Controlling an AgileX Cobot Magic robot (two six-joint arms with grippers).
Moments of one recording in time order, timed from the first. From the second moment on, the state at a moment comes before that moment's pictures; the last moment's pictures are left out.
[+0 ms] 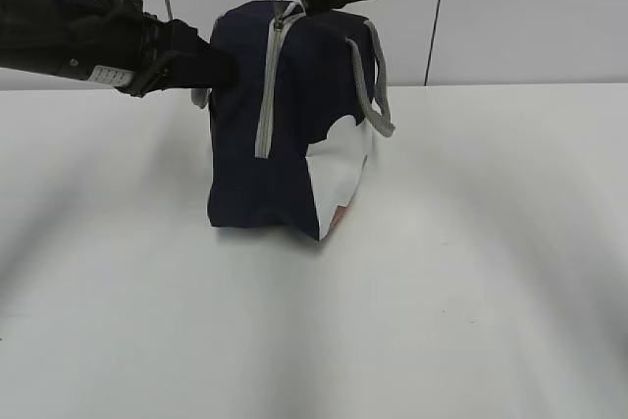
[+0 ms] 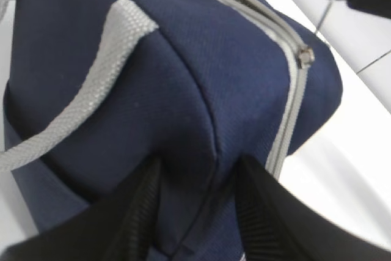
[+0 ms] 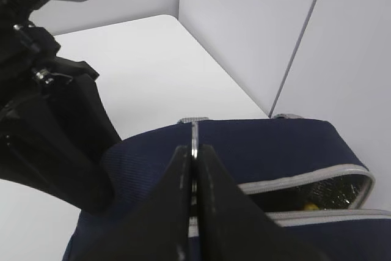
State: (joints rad) left arm -0.20 1.70 -1.16 -1.34 0.70 1.22; right arm 0.30 1.84 -1.56 -1.88 -0.57 1.47
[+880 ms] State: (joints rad) left arm -0.20 1.71 -1.16 -1.38 0.74 1.23; right arm 0.30 1.84 -1.56 -1.84 -0.58 1.48
